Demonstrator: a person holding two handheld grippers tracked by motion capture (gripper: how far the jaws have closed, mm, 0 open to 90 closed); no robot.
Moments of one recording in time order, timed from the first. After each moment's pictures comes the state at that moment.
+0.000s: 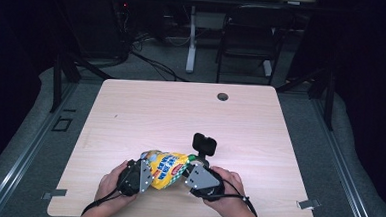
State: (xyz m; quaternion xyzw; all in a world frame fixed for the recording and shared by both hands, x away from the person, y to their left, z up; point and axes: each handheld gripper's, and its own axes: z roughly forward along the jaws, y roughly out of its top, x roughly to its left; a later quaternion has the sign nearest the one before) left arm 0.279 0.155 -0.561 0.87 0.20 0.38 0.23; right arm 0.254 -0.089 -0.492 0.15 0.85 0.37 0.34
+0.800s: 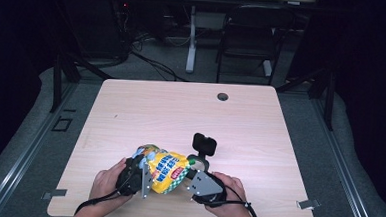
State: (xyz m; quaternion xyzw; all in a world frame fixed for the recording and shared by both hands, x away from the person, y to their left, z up) left arm 0.272 0.154 -0.547 0.87 0.14 0.45 0.17; right arm 0.243 -0.094 -0.499 0.15 0.85 0.38 0.33
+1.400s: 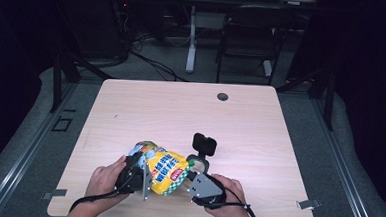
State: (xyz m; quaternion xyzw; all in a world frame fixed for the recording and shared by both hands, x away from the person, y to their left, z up) left arm 0.271 0.154 -0.539 0.86 0.09 0.48 0.12; right arm 0.241 -0.094 -0.507 0.15 0.85 0.38 0.33
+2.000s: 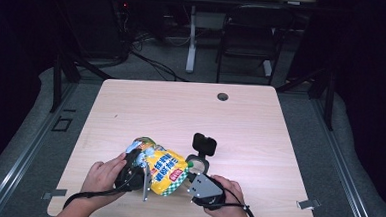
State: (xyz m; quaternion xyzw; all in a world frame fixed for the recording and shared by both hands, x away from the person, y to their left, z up) left arm 0.271 0.153 -0.527 0.86 0.05 0.50 0.07; right arm 0.242 -0.094 -0.513 0.16 0.85 0.39 0.32
